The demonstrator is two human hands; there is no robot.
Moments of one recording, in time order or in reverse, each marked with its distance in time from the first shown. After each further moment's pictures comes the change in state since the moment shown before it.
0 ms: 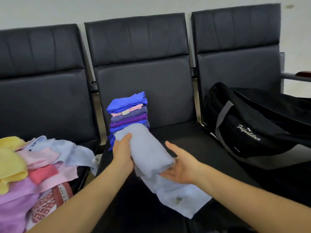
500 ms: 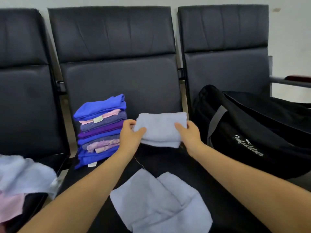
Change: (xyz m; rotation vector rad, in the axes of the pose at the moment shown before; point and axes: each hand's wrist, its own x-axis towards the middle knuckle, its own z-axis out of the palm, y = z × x) left_hand 0.093 -0.045 0.098 0.674 -0.263 0.478; right_hand 0.092 -0.111 -0.072 -0.379 0.522 -0.805
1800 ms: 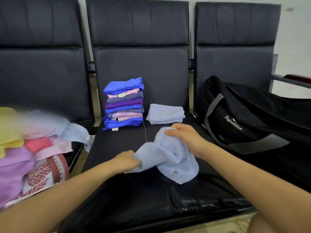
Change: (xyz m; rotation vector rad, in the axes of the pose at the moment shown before) left_hand -0.166 -0.002 -0.108 0.766 -0.612 -0.382; right_hand -0.152 -0.039 -0.023 -0.213 -0.566 0.022
